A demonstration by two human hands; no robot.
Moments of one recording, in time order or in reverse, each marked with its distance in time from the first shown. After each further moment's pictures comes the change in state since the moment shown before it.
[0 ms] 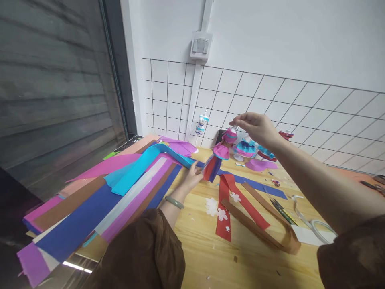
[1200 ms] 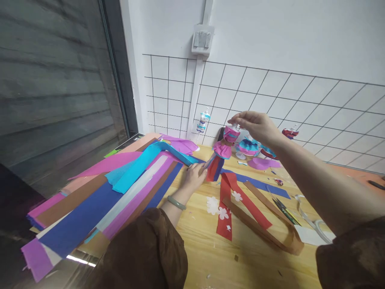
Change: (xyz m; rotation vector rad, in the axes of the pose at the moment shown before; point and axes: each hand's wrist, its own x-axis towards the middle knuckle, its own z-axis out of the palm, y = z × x) left_hand -0.015 0.017 -0.001 0.649 0.100 0.400; right_hand 0.003 0.007 0.005 0.046 -0.071 -0.011
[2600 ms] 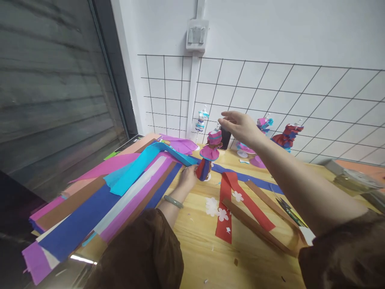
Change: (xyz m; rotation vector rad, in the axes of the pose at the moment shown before) left_hand 0.009 -0.013 0.004 0.107 -0.041 -0.293; right_hand 0.007 0.001 0.028 -0.050 0.060 -0.006
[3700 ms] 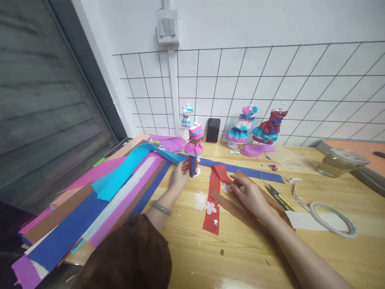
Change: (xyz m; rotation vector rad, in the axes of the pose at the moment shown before) left_hand -0.003 -0.011 0.025 -0.259 0.079 -0.027; right_hand -0.199 0.132 0.018 -0.047 -0.152 0.287
